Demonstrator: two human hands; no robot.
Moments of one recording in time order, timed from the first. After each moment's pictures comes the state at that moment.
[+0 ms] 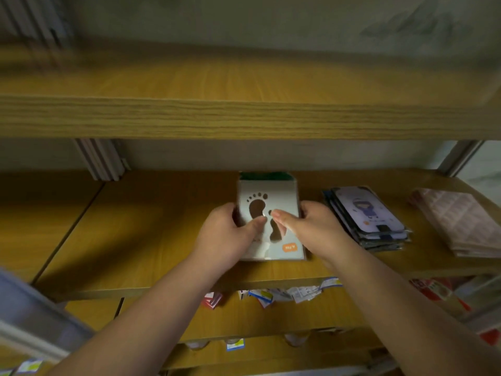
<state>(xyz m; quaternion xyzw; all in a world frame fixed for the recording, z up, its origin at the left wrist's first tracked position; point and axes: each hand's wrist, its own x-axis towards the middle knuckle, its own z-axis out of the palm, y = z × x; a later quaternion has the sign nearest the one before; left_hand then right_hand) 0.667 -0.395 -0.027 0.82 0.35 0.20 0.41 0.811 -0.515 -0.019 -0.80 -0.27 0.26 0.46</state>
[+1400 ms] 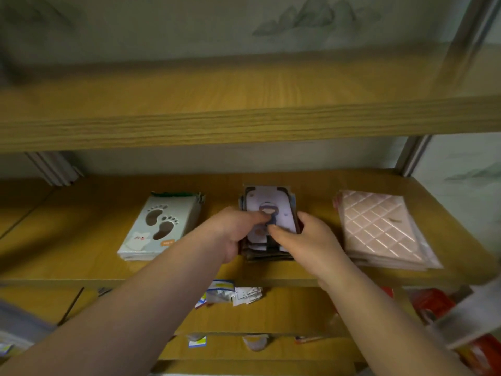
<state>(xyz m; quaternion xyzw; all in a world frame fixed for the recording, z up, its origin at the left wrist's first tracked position) 0.850 -0.548 0.006 0.56 0.47 0.11 0.67 0.948 -0.661 -0.030 -0.75 -0.34 0.26 0.50</state>
